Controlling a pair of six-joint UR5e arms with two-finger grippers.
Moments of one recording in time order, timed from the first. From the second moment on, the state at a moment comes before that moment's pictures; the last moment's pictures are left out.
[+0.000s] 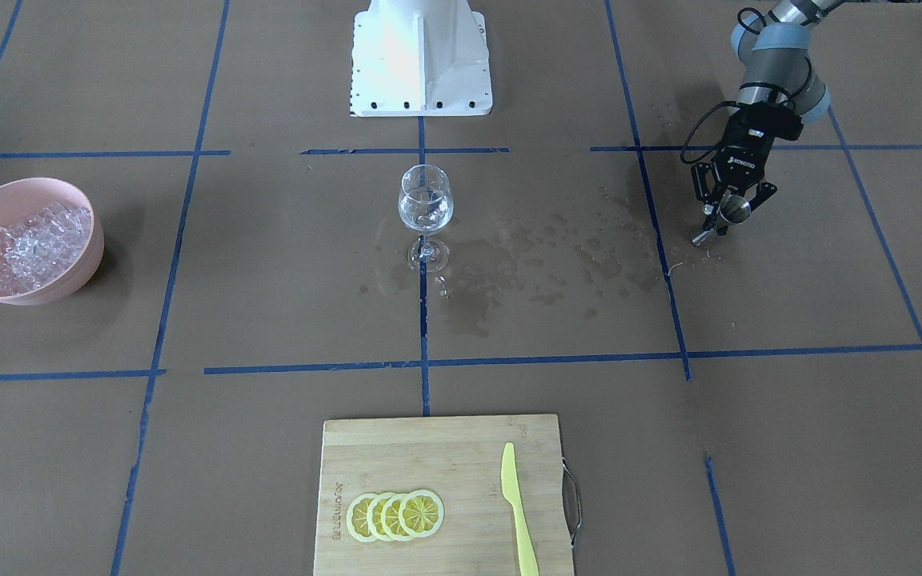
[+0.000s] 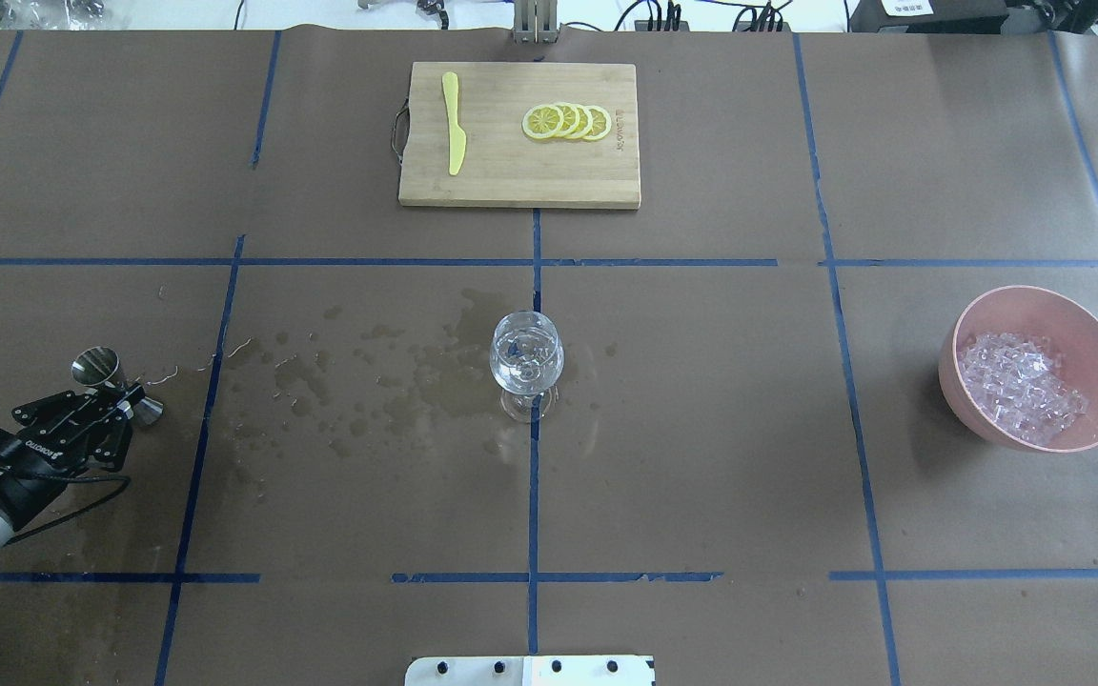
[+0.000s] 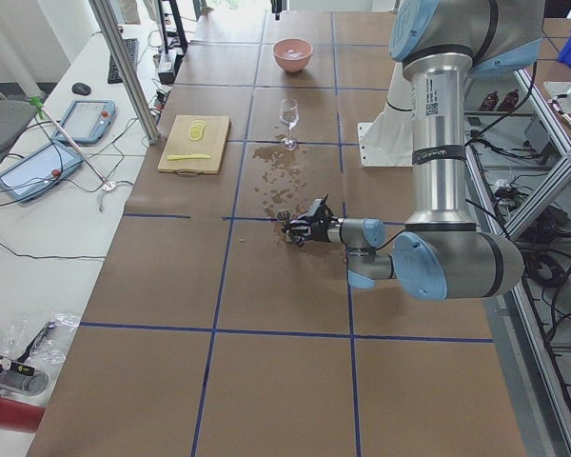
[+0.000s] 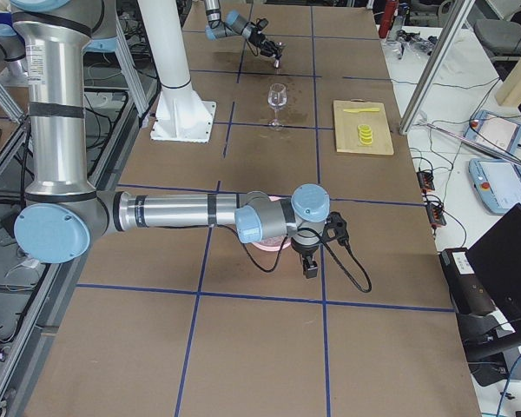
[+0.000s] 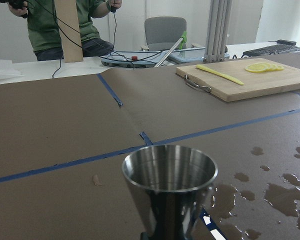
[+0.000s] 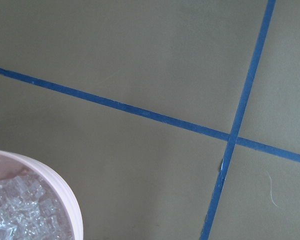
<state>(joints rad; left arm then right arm) -0.21 -1.40 -1.47 -3.33 -0.80 -0.78 1.44 -1.59 1.63 -1.38 2.39 -0.01</state>
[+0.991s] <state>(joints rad) -0.21 -1.40 -1.48 -3.33 -0.84 -0.77 1.44 -1.59 1.63 -1.38 2.39 -0.01</state>
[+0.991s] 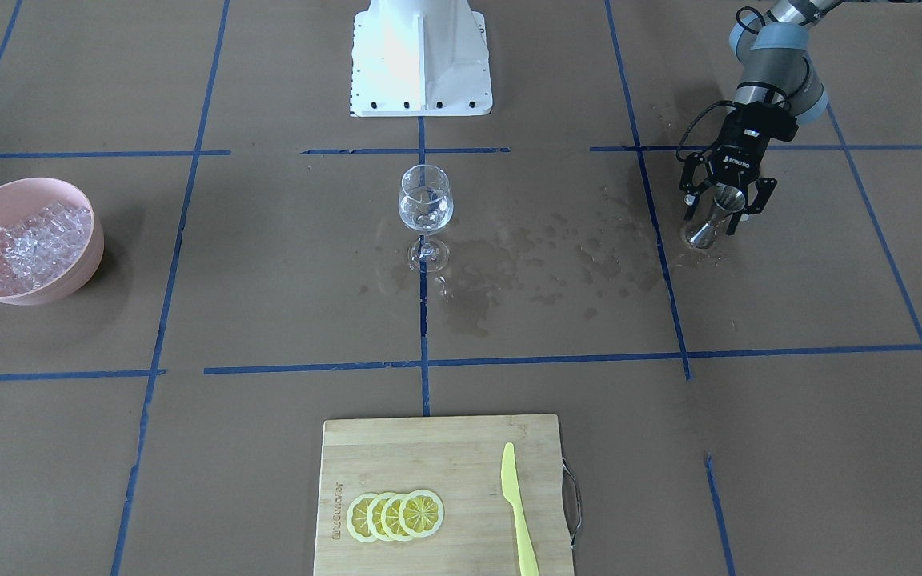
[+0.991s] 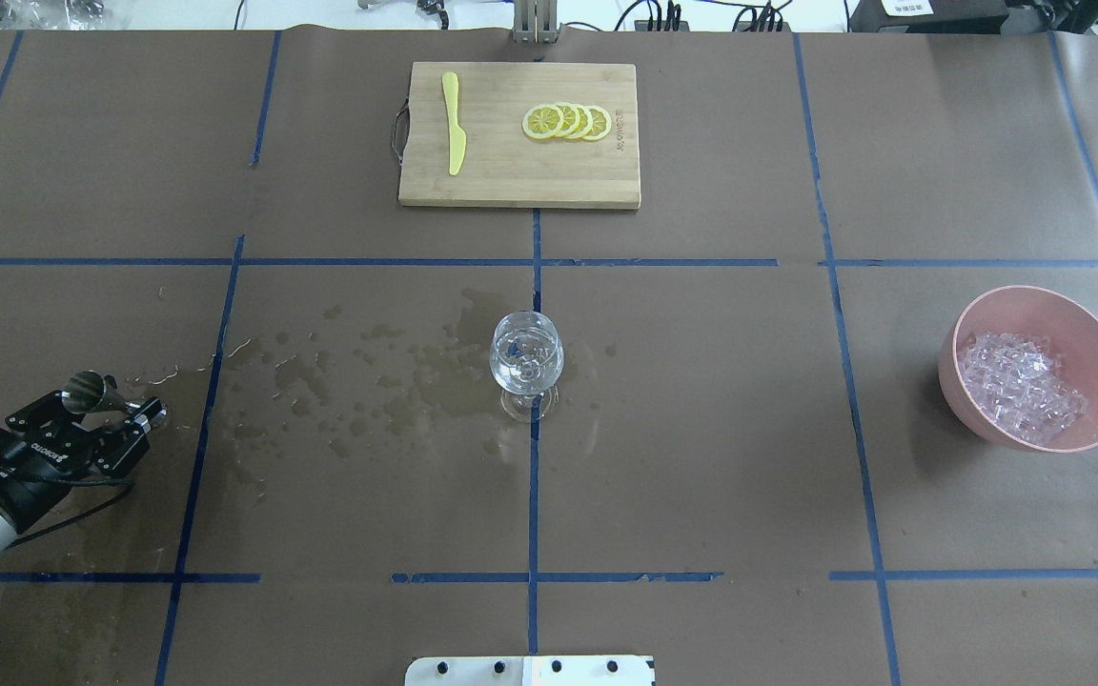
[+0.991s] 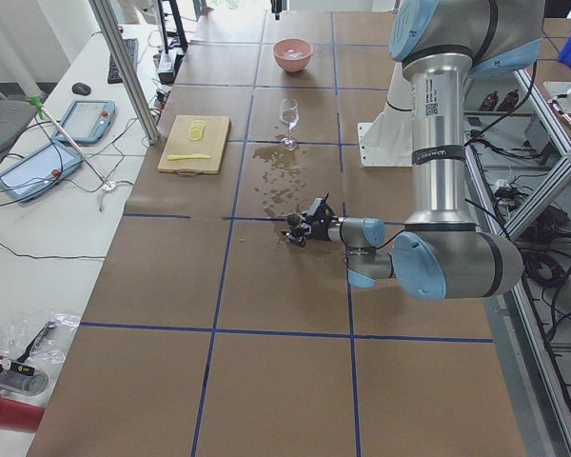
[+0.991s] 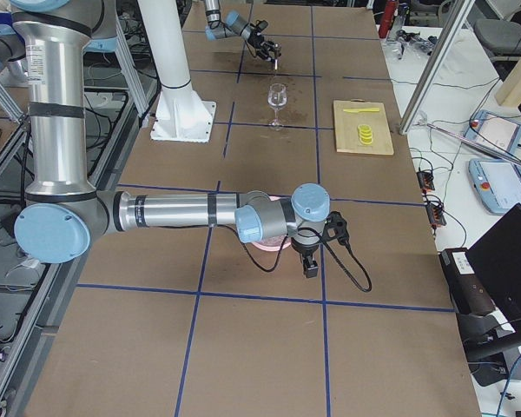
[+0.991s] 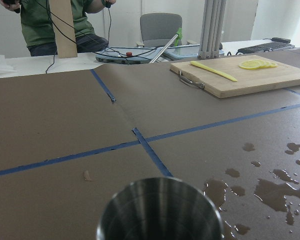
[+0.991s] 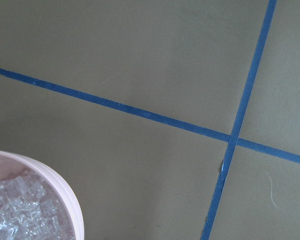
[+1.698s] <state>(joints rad) -0.22 -1.23 -1.63 -3.20 -1.05 -0.76 1.44 -1.59 1.63 -1.38 2.39 -0.01</state>
